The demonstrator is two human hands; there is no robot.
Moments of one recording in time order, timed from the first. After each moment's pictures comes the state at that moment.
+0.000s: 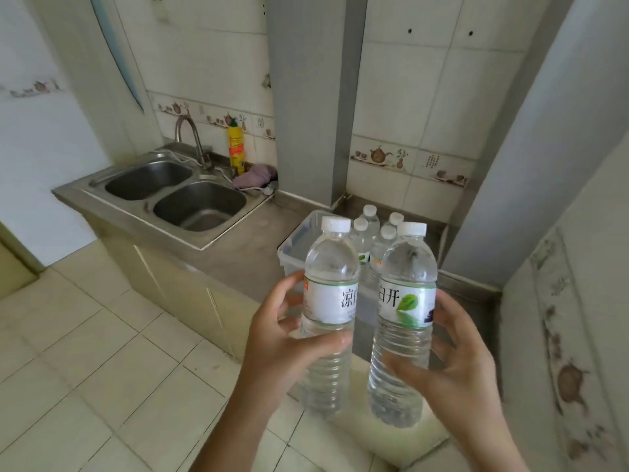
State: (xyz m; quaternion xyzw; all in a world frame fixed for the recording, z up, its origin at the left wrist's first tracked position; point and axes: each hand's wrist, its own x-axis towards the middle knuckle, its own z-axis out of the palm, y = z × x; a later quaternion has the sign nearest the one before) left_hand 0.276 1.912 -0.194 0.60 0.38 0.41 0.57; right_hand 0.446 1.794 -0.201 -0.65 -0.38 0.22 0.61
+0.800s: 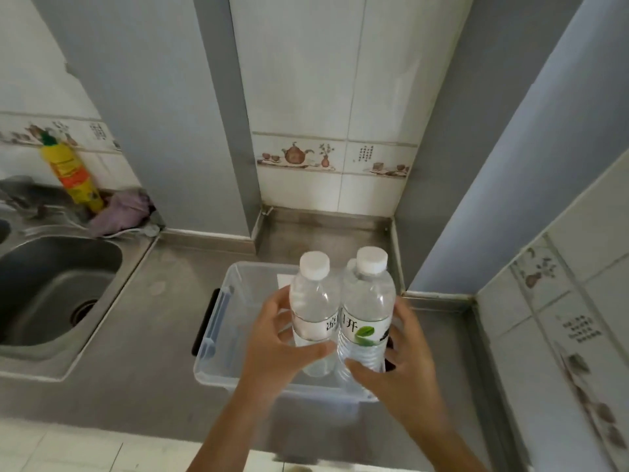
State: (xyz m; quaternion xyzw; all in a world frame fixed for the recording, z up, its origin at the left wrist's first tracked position) left_hand 0.454 2.148 -0.277 0.65 0.30 0.24 0.65; right_hand 0.552 1.987 -0.269 -0.74 -0.28 0.13 0.60
